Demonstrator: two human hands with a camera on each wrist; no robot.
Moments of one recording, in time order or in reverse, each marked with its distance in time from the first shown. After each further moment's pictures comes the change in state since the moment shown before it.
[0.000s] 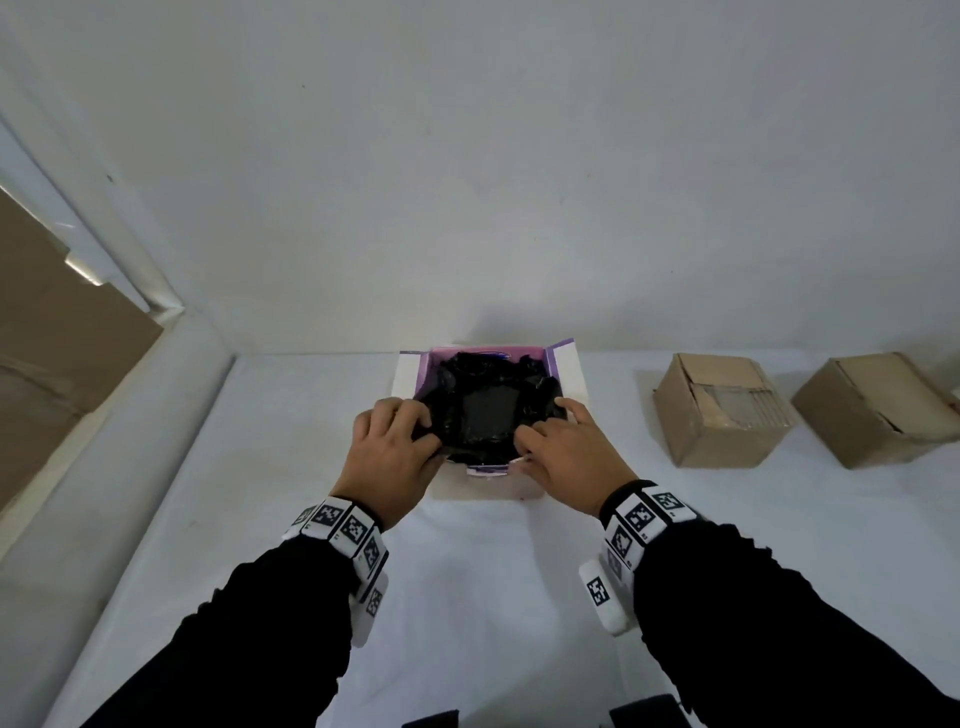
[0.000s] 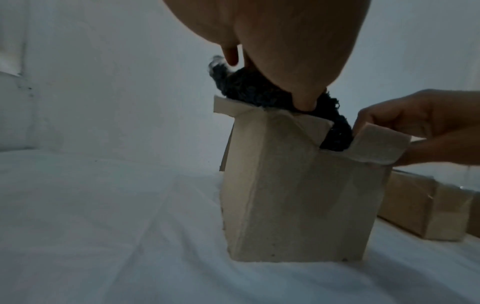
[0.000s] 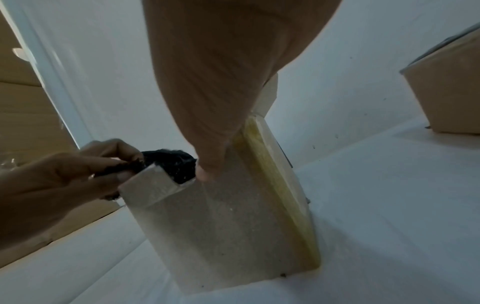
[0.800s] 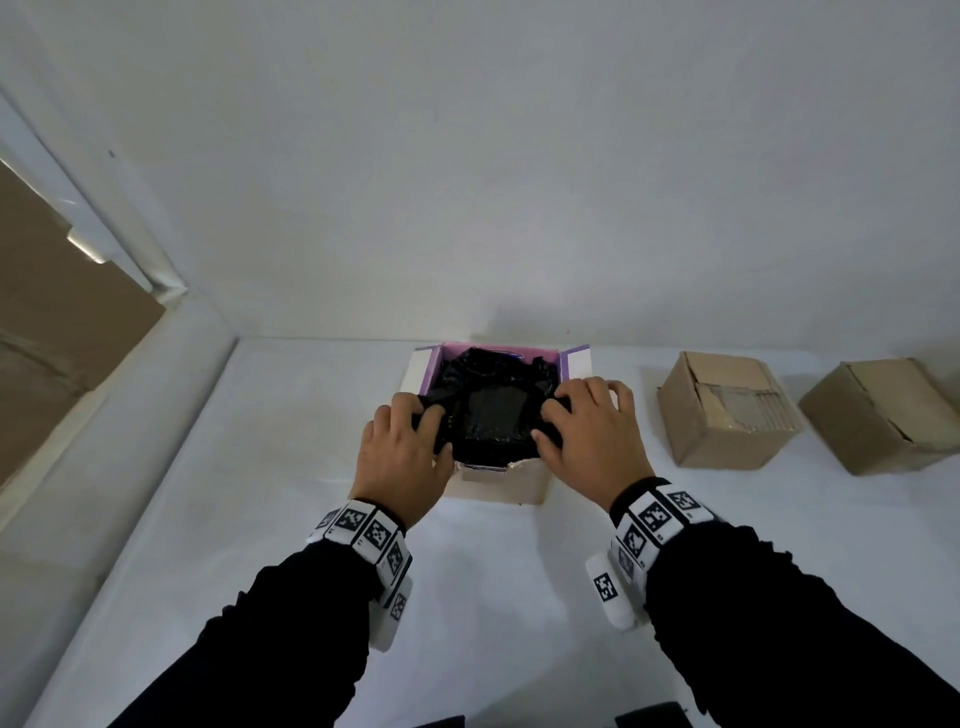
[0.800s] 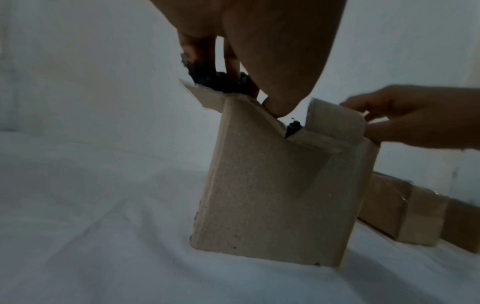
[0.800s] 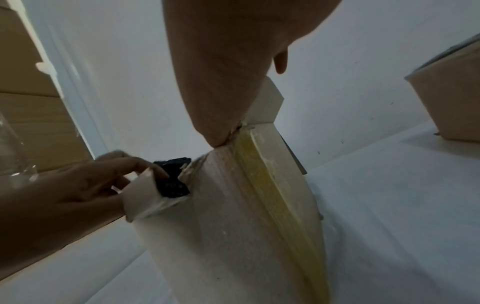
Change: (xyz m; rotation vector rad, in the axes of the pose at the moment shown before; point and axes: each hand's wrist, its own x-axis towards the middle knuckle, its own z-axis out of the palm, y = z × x) left_hand 0.002 0.030 -0.004 -0.042 -0.081 -0.291; right_hand -0.003 0.007 -0.023 -0.141 0.045 0.249
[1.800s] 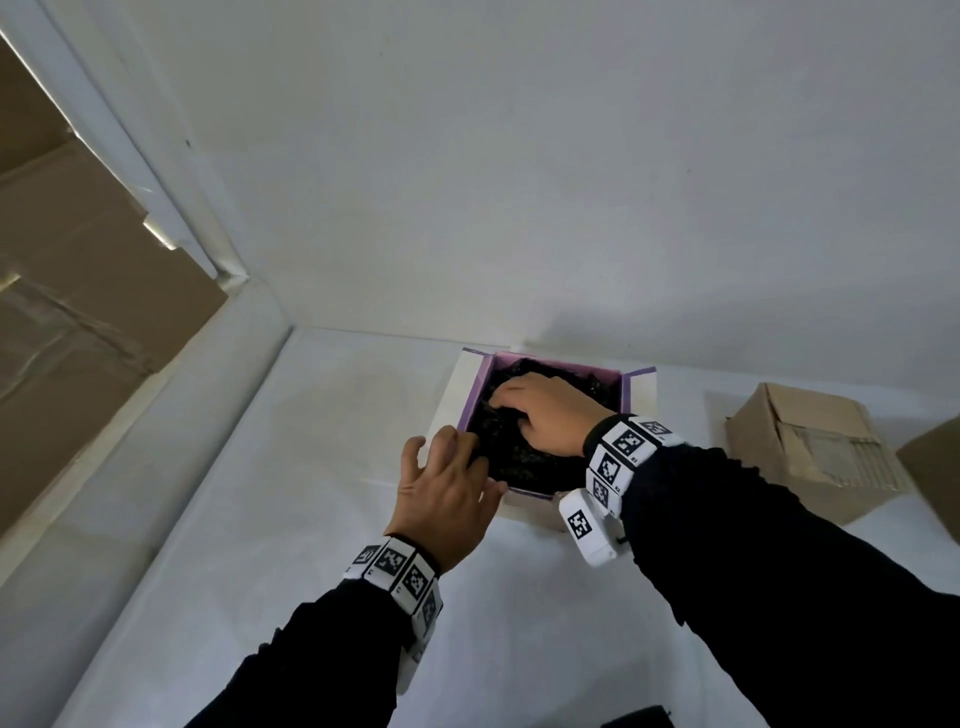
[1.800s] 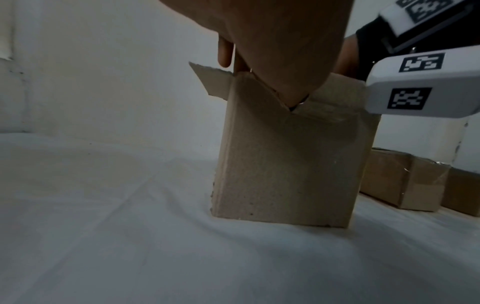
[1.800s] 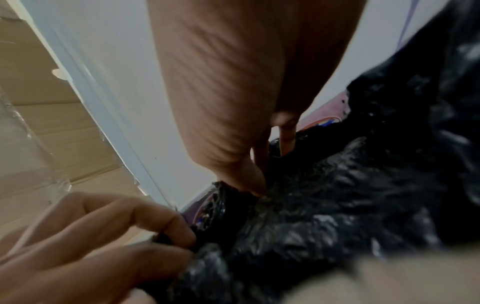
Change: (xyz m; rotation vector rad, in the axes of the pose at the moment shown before) left_hand -0.019 0.006 0.008 0.172 -0.105 0.024; right_hand 0.115 -0.043 0.029 0.354 -0.530 -0.392
